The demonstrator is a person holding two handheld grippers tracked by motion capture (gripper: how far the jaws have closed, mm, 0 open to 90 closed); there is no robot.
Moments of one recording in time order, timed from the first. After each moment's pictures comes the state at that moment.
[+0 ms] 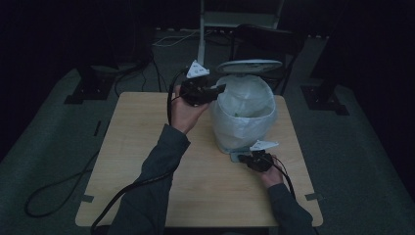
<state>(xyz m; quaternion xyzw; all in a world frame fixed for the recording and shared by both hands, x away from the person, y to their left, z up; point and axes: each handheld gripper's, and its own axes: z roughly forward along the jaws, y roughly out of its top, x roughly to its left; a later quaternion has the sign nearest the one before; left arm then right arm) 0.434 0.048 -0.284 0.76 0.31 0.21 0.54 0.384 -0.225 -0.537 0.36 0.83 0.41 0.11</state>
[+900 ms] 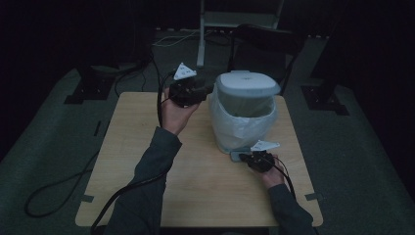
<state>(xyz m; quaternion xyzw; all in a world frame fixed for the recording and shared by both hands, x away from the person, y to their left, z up) 0.439 0.076 -0.297 0.75 0.34 0.21 0.53 0.378 -0.224 -0.528 0.36 0.83 0.41 0.14</state>
